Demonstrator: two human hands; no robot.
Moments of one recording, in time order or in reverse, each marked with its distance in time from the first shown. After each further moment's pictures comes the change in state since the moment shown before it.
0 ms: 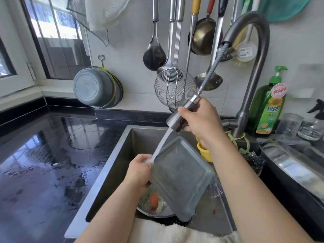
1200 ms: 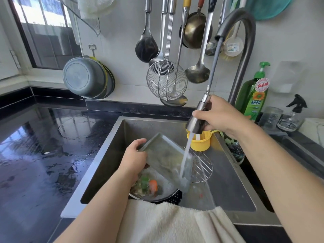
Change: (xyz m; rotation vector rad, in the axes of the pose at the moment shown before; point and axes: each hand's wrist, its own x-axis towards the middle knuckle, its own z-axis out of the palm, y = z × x) left_hand -0.020 0.010 0.001 0.182 -0.057 0.170; right_hand -0.015 -0.012 -0.078 -0.332 -0.189 0.127
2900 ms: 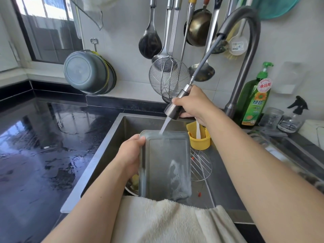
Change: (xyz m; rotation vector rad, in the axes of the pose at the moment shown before) left_hand 0.006 0.006 -0.011 -0.353 -0.134 -0.118; right_hand 0.041 -0.032 0.058 0.180 0.011 0.011
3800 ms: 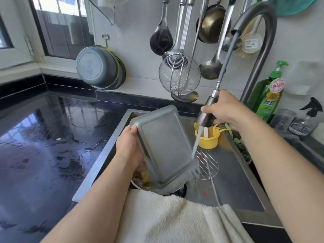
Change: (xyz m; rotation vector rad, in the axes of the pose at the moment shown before) left_hand -0.001 0.011 -0.005 -0.422 0.202 0.126; right_hand -0.020 0.015 -0.047 -0.307 0.048 0.067
